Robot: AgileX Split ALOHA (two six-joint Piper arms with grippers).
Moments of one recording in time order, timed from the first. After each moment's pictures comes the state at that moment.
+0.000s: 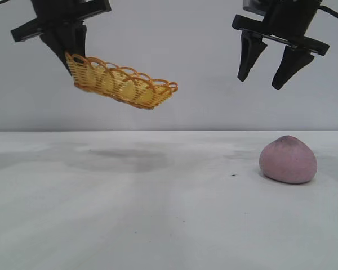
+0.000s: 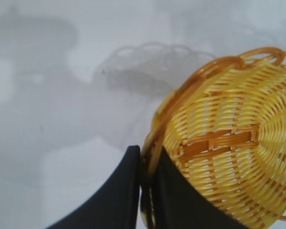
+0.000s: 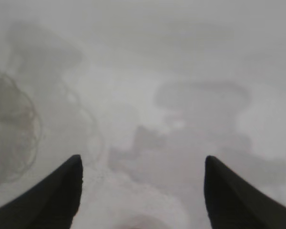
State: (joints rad) left arm -0.22 2.09 -1.82 -0.29 1.21 0.05; right arm 0.19 2.06 -1.70 0.36 0.91 -0.24
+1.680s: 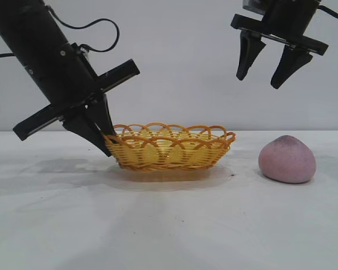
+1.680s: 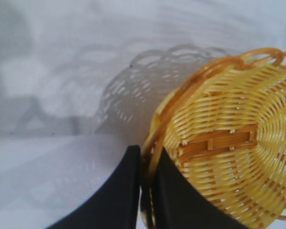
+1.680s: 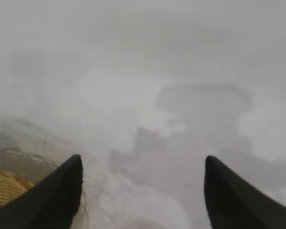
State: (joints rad) left arm -0.36 1.98 -1.12 -0.92 0.44 0.26; right arm 0.19 2.06 -1.70 0.36 0.90 -0.24
